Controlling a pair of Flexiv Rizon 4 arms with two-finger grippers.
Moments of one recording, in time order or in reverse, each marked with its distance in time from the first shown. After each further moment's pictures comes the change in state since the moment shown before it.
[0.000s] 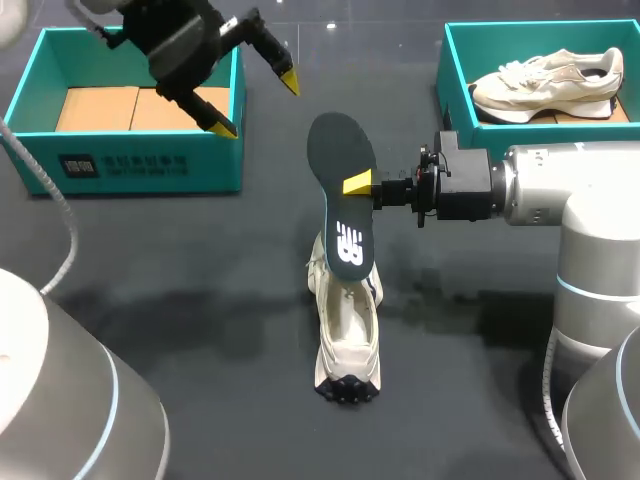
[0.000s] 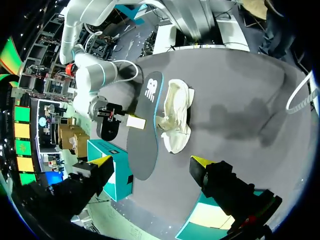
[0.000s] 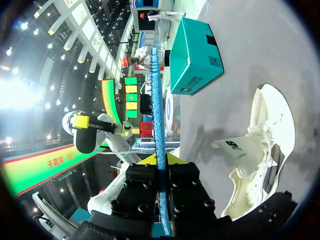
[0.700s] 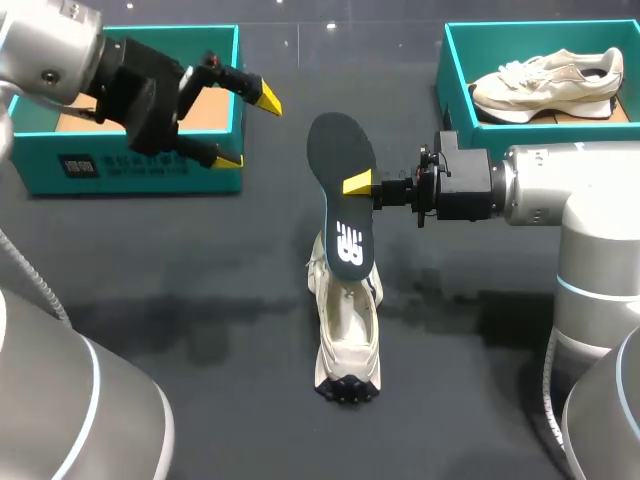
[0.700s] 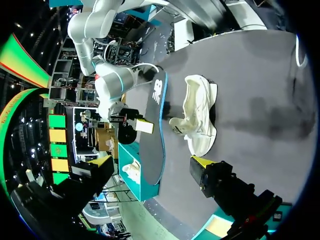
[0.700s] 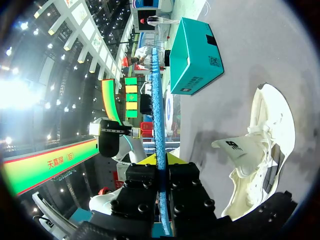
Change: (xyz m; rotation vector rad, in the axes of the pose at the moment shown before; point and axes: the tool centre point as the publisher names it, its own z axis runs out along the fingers) left arm 0.021 -0.006 0.015 0.007 -0.374 0.053; right arm 0.000 0.000 0.000 0.000 0.000 0.000
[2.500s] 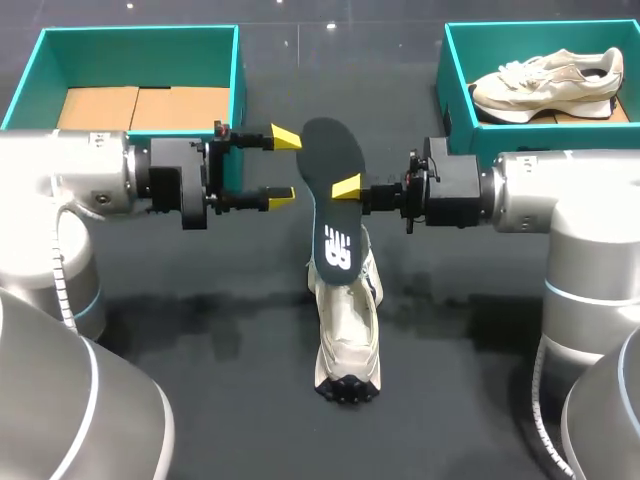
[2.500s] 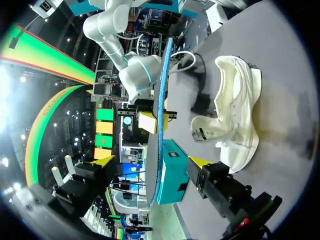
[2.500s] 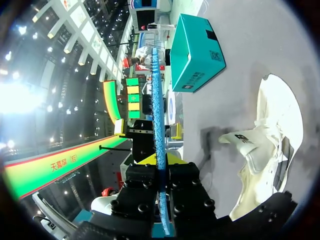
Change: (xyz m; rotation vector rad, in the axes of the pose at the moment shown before) left arm 0.028 0.003 0.071 -0.031 -0.447 -0.051; right arm 0.002 -0.010 0.015 -0.001 0.024 0.029
